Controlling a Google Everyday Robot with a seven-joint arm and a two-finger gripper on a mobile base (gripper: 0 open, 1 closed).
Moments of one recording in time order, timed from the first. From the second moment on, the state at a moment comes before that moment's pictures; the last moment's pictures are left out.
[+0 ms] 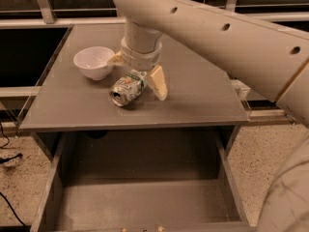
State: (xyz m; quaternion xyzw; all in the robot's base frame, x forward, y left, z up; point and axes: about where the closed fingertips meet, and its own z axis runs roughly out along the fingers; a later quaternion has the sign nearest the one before) arm 0.626 0.040 0.861 -0.95 0.28 -0.11 0.12
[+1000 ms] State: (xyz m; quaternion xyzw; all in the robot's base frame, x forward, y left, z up) arm 0.620 0.046 0.857 -0.95 0.27 -0.08 0.13
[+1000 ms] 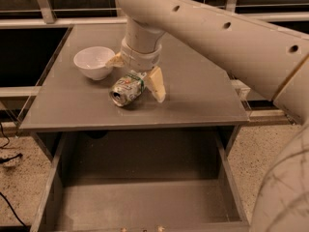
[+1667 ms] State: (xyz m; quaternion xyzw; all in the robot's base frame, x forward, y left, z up) arm 0.613 0.067 0.873 -0.95 0.25 -0.07 0.15
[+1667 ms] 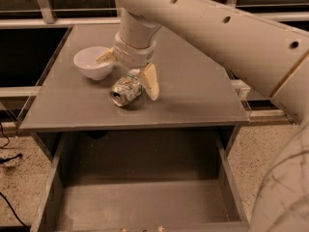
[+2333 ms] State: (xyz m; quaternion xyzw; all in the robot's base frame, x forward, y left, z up) arm 0.612 0.072 0.874 -0.96 0.24 -0.07 0.15
